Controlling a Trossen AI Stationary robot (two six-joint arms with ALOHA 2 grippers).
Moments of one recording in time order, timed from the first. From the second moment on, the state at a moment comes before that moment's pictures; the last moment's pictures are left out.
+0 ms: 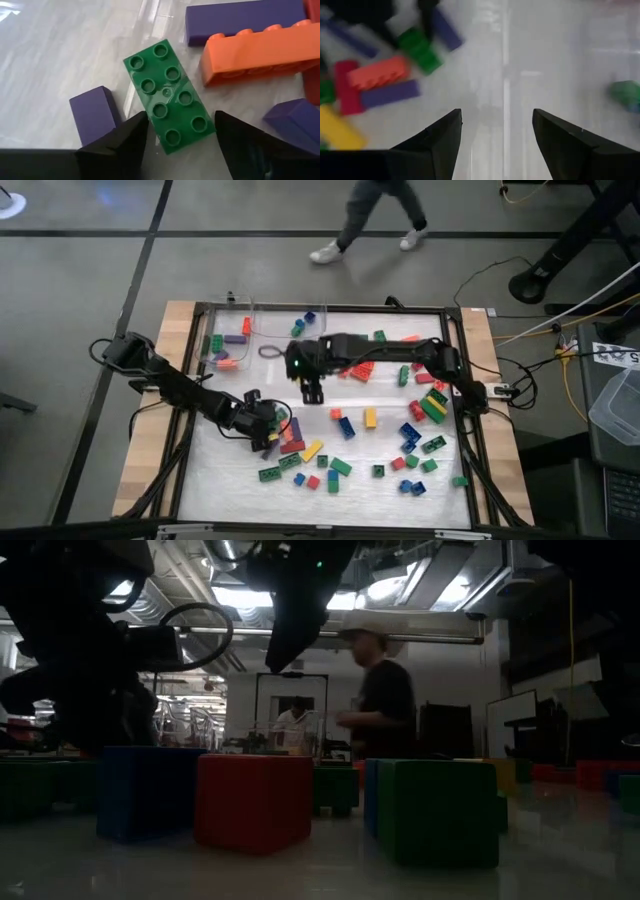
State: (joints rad) left arm -0.40 1.48 0.56 -0.22 -0.39 -0.57; right arm -0.03 2.20 2.14 -1.02 0.01 -0.14
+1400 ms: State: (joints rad) left arm -0.11 0.72 0.56 -0.71 -0.78 -0.72; right arm 0.31 2.20 1.78 -0.48 0.38 0.51
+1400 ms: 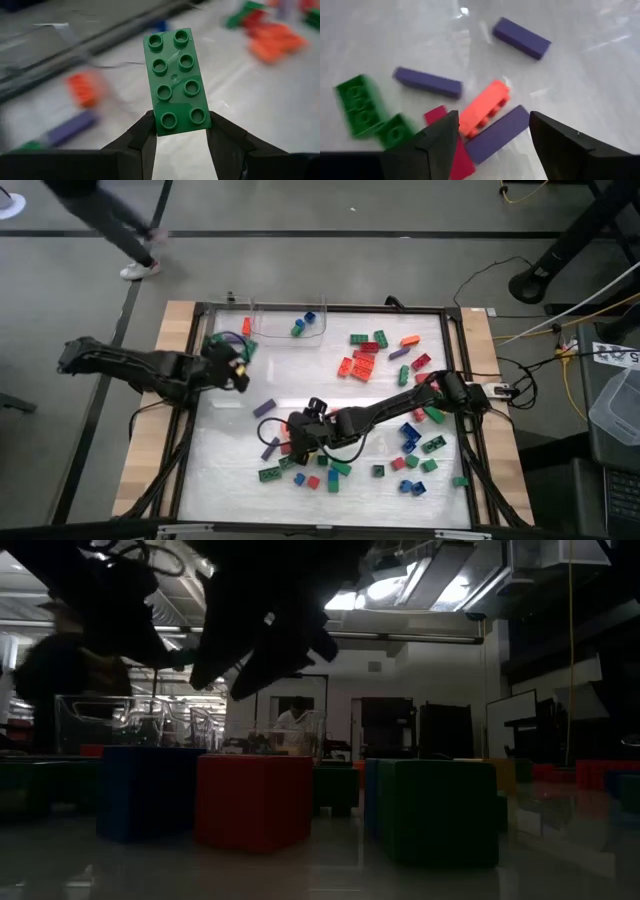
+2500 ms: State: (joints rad) left arm 0.32 0.79 0.56 -0.74 -0.74 -0.70; right arm 0.32 2.30 1.72 -0.28 0.48 0.60
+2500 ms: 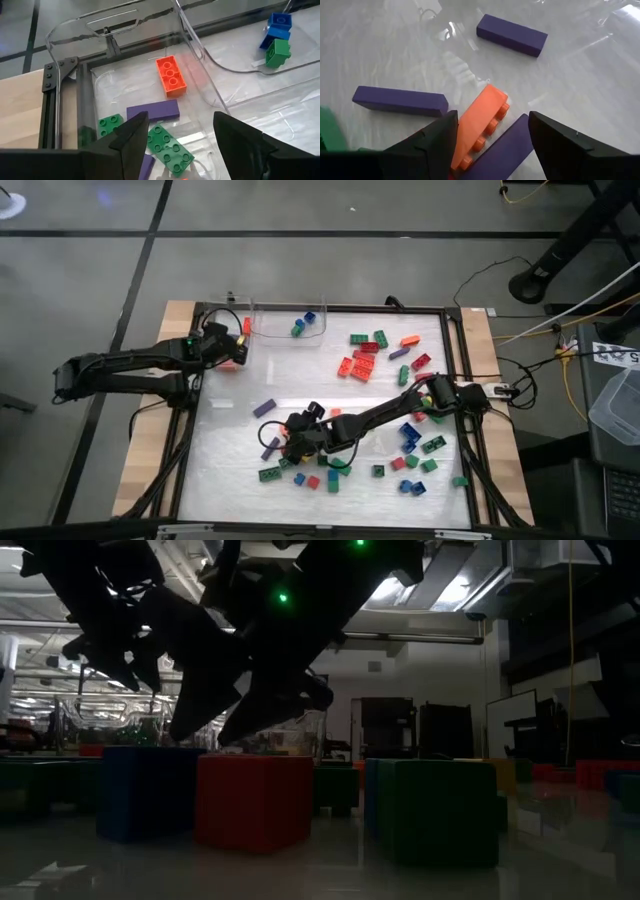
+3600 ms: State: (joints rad) left arm 0.32 0.79 0.56 -0.63 -0.38 -0.55; right arm 0.32 2.34 1.72 -0.30 0.46 0.46
